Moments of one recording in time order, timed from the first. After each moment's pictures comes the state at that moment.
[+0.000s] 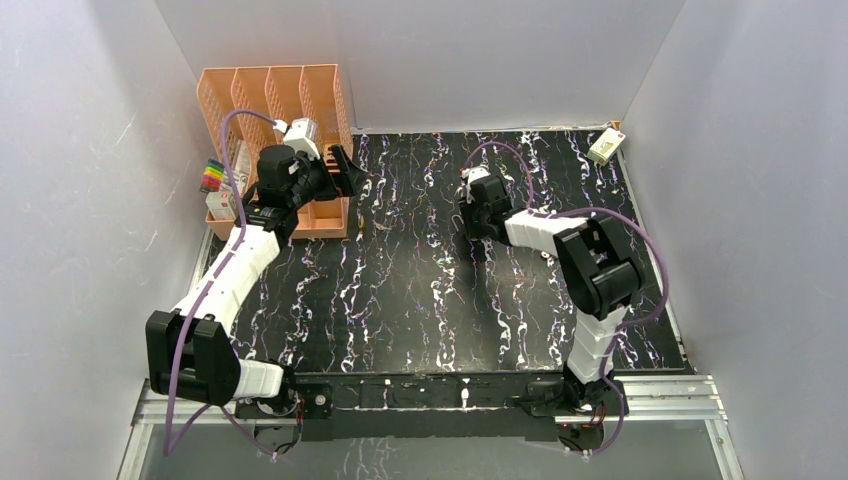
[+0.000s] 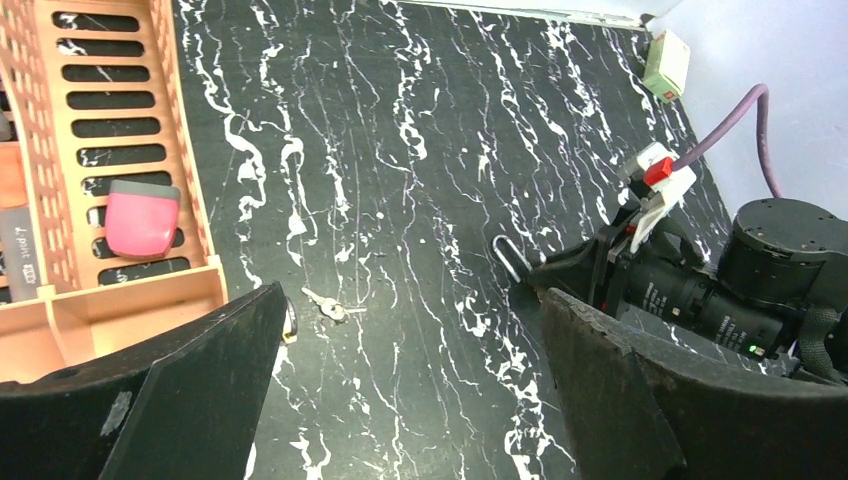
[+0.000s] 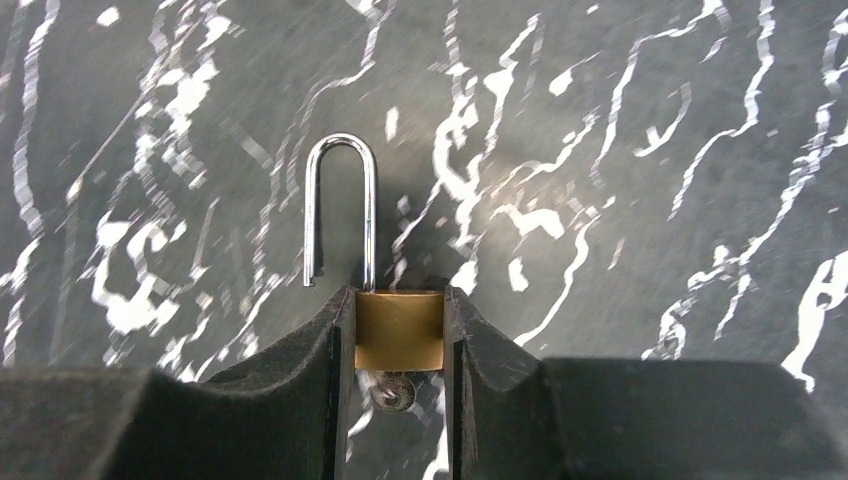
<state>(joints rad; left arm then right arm) -0.20 1.34 1.07 -0.08 0.26 -0.37 0.50 1.90 1.11 0.00 0.09 0.09</state>
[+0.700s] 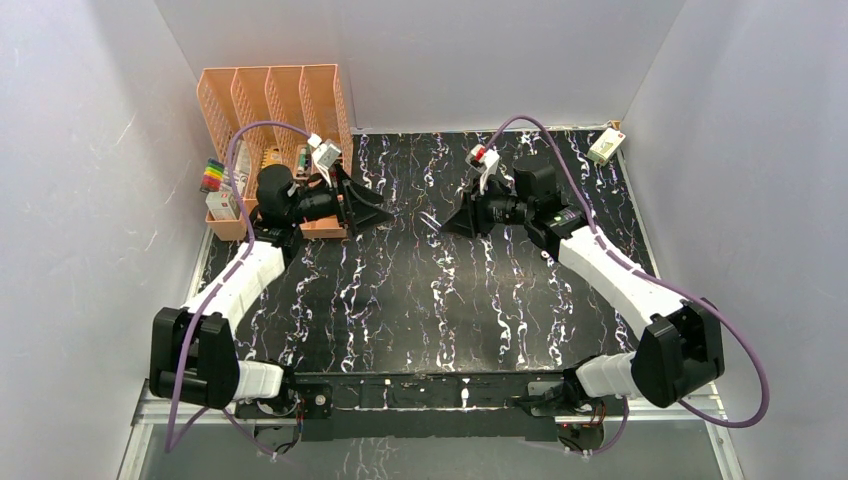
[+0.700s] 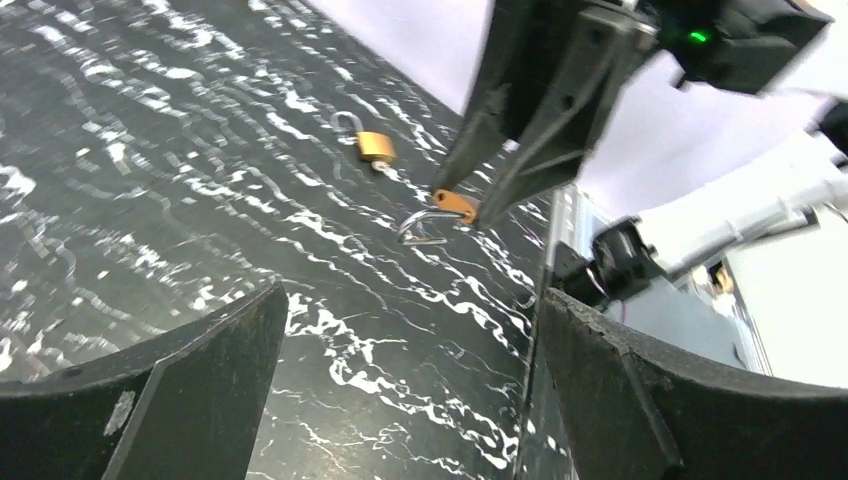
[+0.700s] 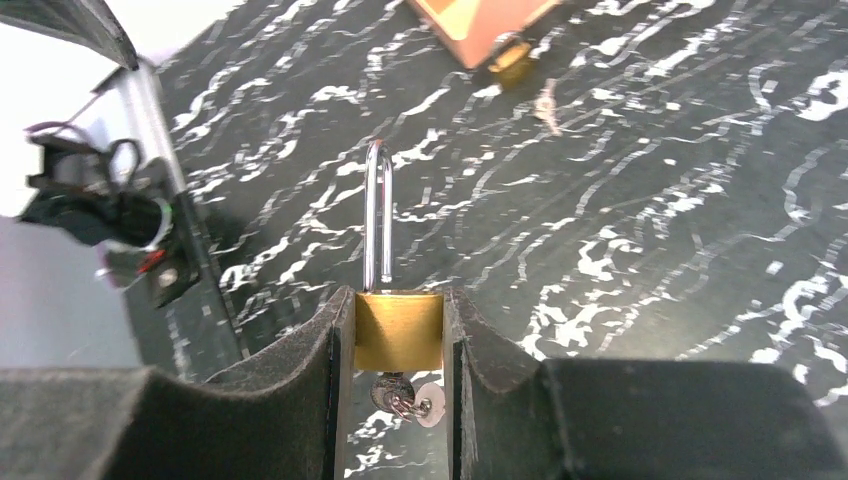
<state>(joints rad) -0.19 1.33 0.88 0.36 1.01 -0.44 0.49 1.34 1.06 -0.18 -0.65 0.09</state>
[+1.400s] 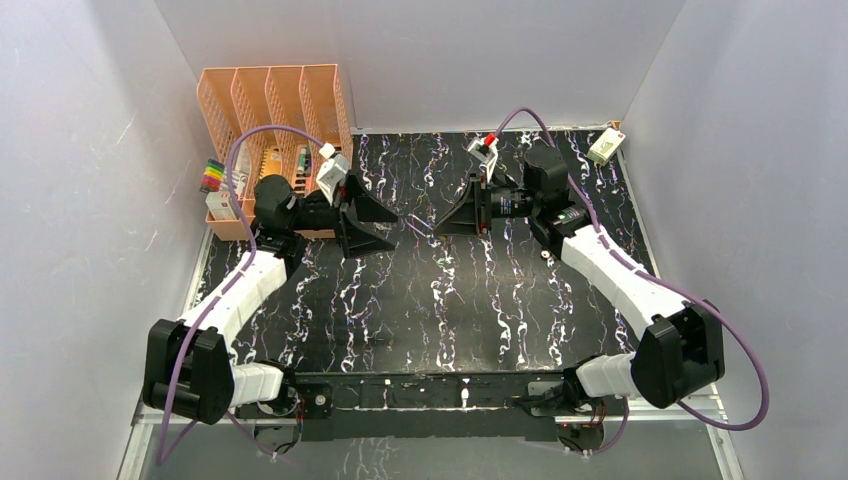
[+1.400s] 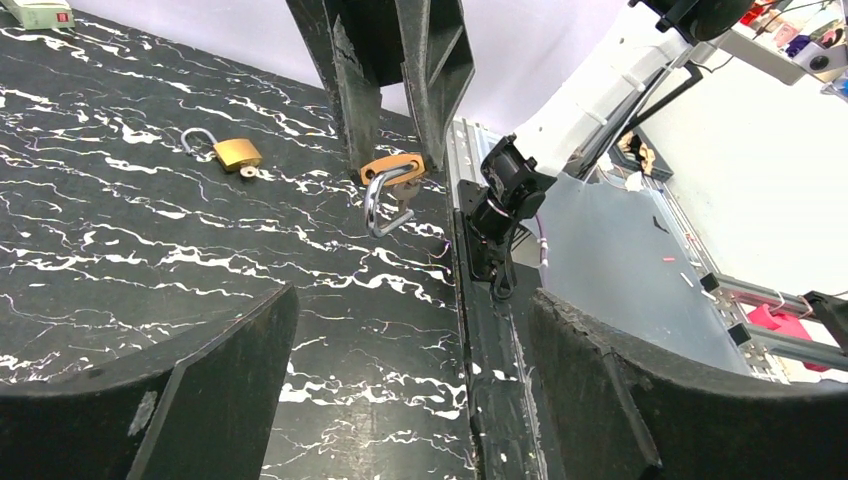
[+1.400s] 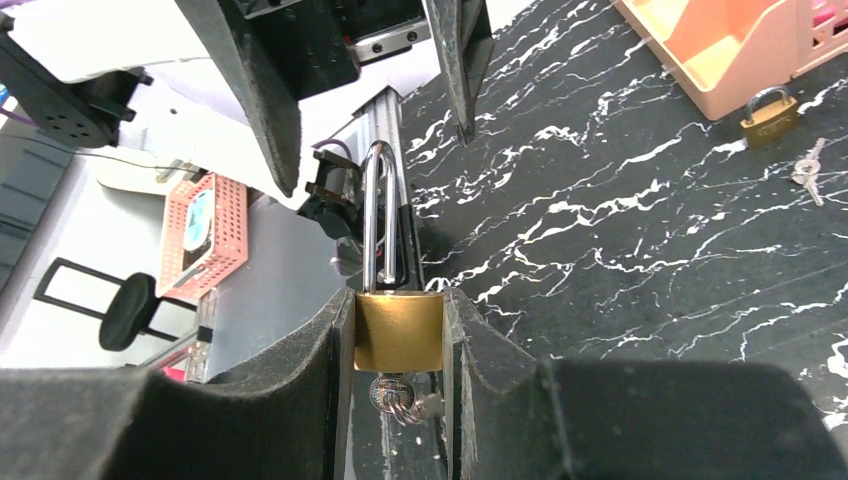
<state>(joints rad) -0.26 1.26 0.82 0.63 1.32 -0.54 0.46 1.32 1.07 0.02 -1.07 0.45</state>
